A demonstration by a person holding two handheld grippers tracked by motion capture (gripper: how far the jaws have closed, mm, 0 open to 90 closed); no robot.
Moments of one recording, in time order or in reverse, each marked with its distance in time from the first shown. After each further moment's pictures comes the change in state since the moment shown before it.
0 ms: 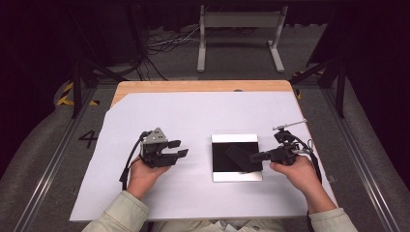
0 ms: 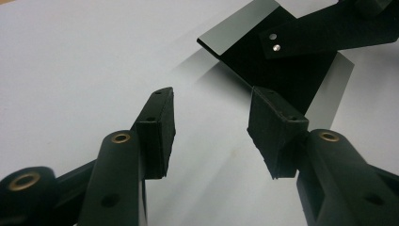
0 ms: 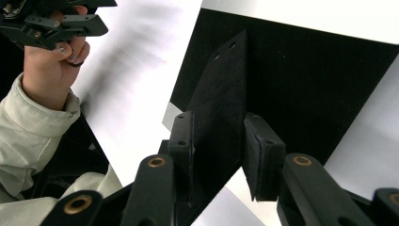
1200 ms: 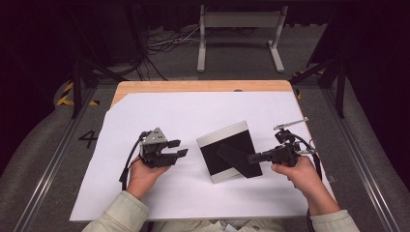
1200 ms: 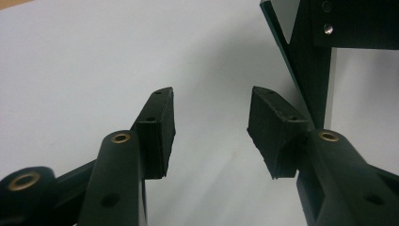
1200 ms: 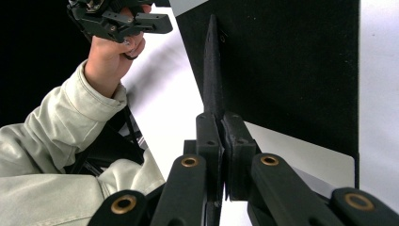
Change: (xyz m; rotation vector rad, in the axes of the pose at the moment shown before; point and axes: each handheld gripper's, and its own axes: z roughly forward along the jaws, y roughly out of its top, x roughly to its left) left arm -0.001 0.000 -0.001 -0.010 0.009 0.003; right arm 0.023 0.001 -0.010 -0.018 0.140 -0.094
